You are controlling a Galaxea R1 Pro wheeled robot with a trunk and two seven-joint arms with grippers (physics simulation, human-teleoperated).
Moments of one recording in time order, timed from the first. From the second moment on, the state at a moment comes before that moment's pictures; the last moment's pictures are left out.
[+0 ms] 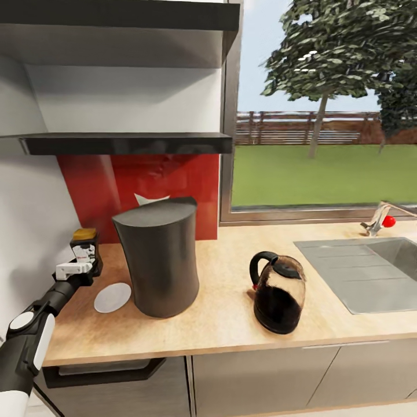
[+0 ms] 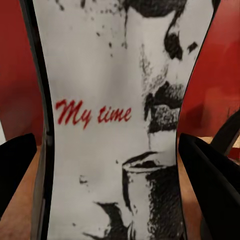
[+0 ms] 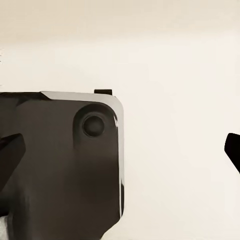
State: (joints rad) left arm -0.49 0.21 0.40 -1.12 0.03 -0.04 -0.45; right arm -0.02 -0.06 -0.01 -0.12 0.00 -0.25 -0.01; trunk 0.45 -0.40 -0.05
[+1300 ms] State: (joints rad) left arm -0.49 0.21 0.40 -1.12 0.03 -0.05 -0.45; right arm -0.02 -0.05 -0.01 -0.12 0.00 -0.25 -0.01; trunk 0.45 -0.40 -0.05
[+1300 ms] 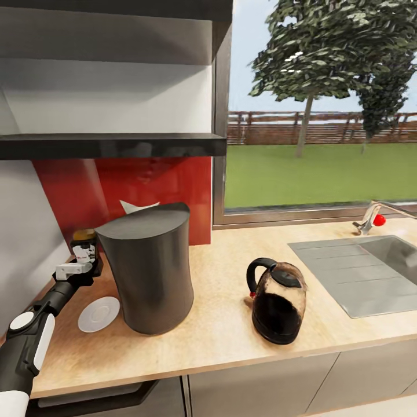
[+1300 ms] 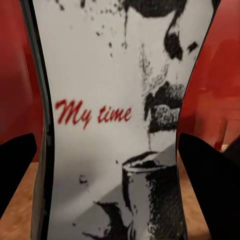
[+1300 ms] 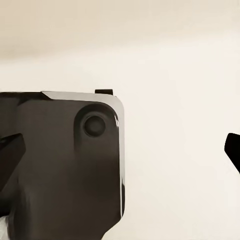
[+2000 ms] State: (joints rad) left arm -0.47 0.22 0.40 -1.04 0.03 -0.07 -0.45; right arm -0.02 -0.05 -0.01 -0.13 0.00 -0.25 -0.01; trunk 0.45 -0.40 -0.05
